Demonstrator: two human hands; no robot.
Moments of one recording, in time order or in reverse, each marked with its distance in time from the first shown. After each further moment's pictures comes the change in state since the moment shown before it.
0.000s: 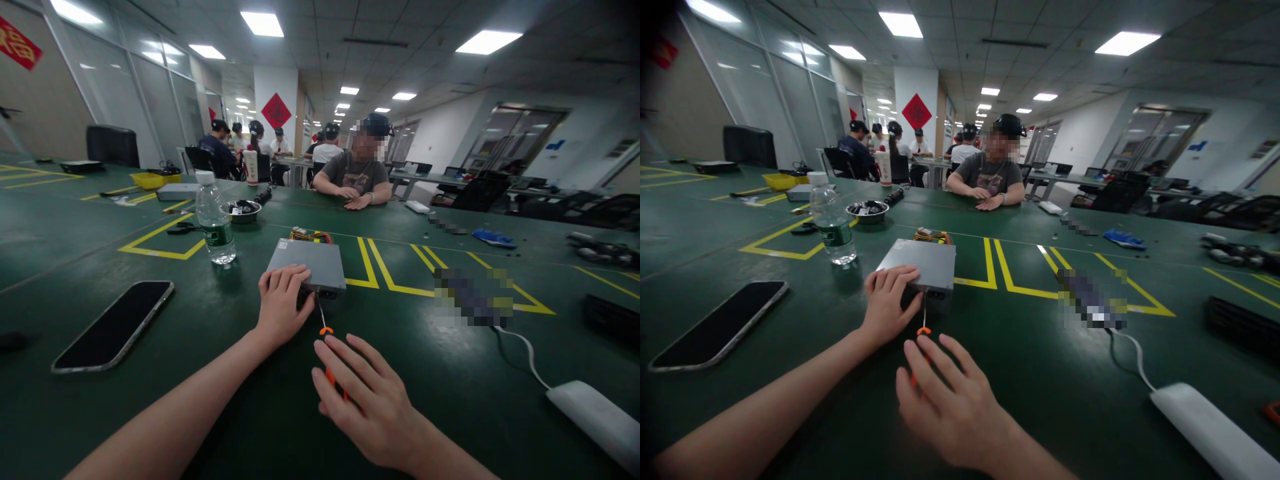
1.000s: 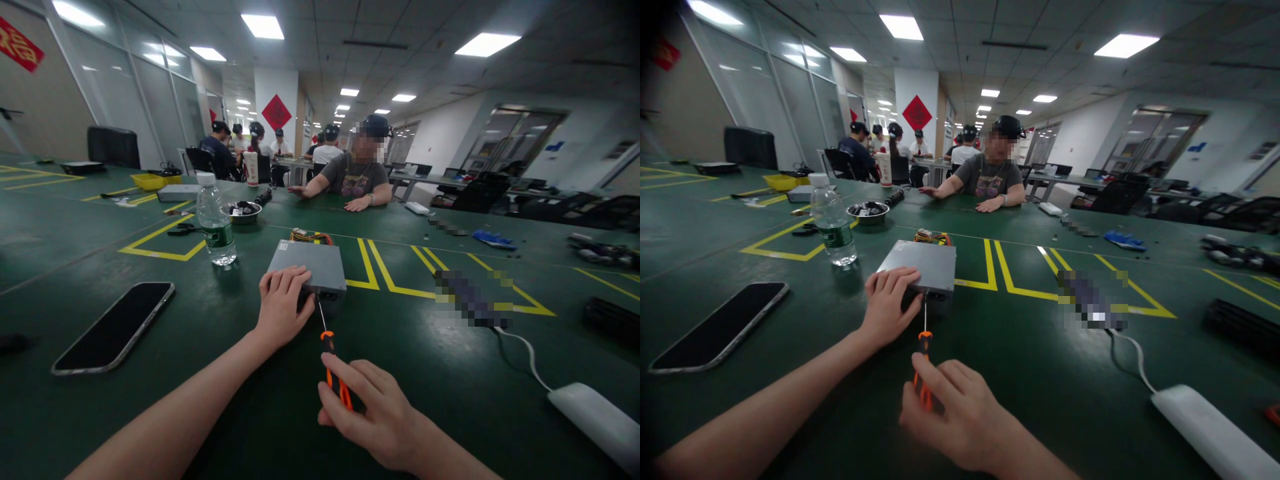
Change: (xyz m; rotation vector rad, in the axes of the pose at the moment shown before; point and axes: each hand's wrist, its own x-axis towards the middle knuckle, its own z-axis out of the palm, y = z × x) left_hand 0.000 -0.001 -0.003 0.008 -0.026 0.017; right_hand -0.009 0.003 -0.001 0.128 0.021 0.018
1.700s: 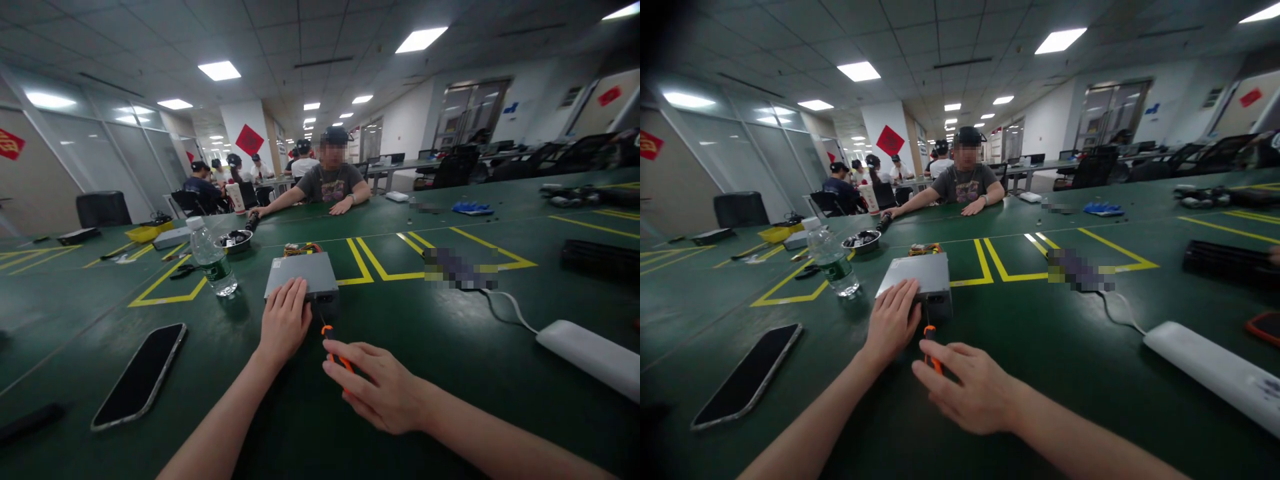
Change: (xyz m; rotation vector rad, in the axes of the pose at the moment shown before) left_hand 0.002 -0.001 -0.009 0.171 -0.036 0.266; right_hand -0.002 0.003 -0.006 0.020 0.012 0.015
